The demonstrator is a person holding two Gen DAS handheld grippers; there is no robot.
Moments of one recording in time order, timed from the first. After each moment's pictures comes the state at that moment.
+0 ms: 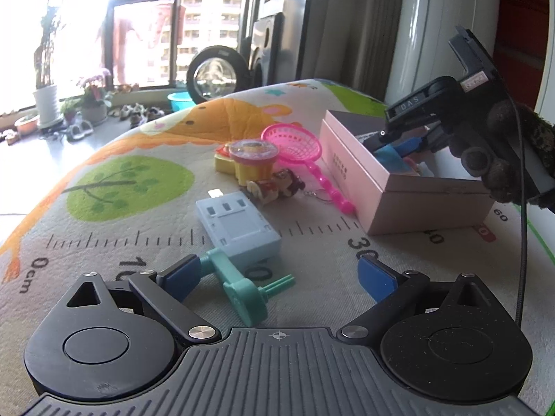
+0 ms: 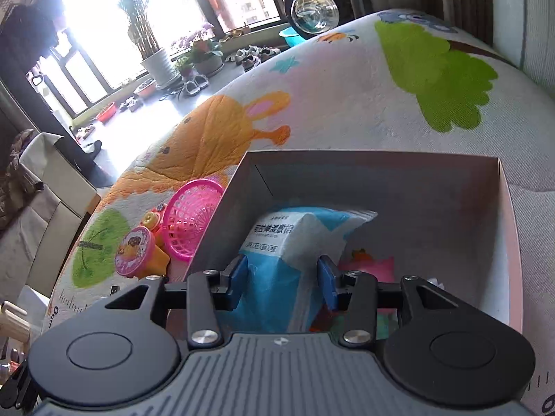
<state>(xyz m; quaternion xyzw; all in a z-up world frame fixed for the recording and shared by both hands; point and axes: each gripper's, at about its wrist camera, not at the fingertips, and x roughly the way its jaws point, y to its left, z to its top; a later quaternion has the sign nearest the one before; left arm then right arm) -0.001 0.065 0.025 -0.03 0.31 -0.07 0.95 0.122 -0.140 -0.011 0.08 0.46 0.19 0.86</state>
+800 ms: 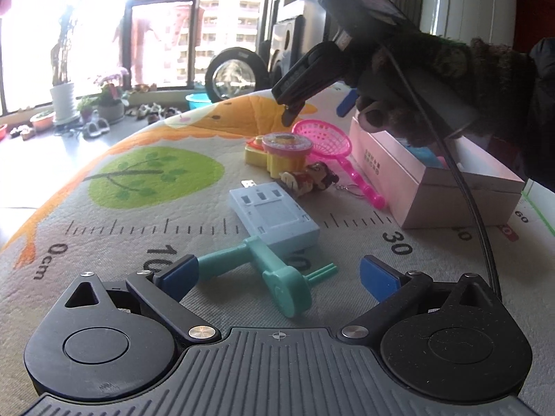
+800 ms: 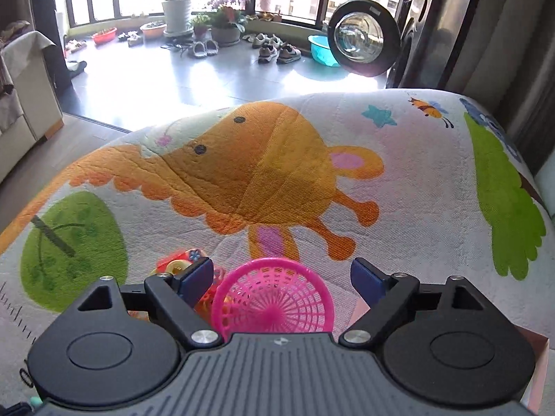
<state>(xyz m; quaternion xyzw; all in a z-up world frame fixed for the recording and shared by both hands) -0.004 0.086 0.011 -0.04 0.30 -0.04 0.95 0.186 0.036 -0.005 -0.14 0.44 0.16 0.87</state>
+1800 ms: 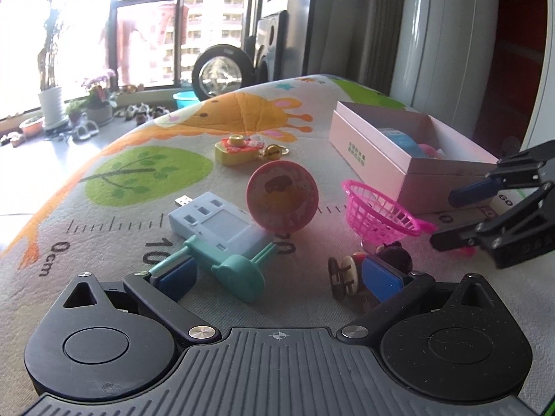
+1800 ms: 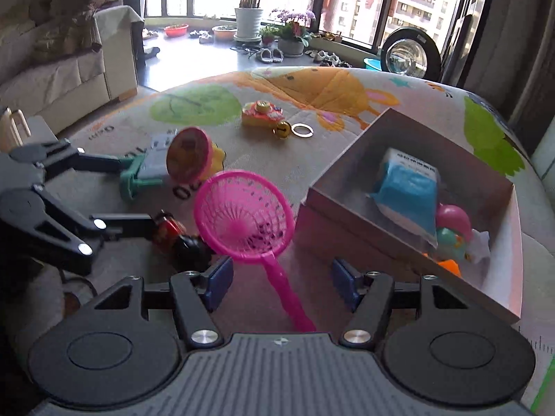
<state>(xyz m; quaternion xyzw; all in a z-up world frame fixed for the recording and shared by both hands) -0.022 0.077 0.022 -0.02 0.31 -0.06 0.95 -0.061 -0.081 -0.012 -0.19 0.38 0.27 0.86</state>
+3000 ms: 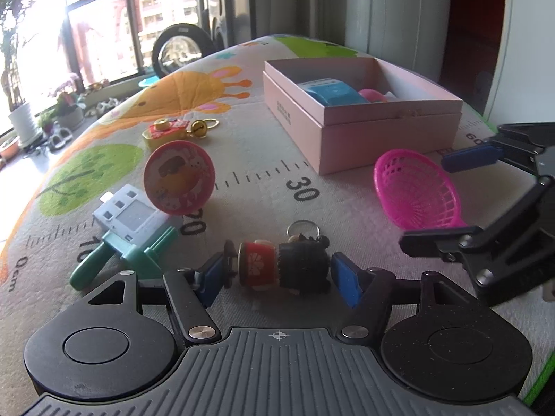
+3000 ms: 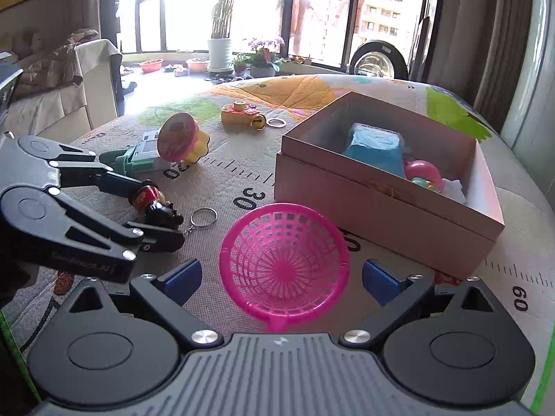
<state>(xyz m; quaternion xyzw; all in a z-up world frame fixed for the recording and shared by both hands) -0.022 0.009 0.018 0.06 0.36 -0.11 0.92 -0.106 -0.121 -0.023 -0.12 0.34 0.24 0.90</state>
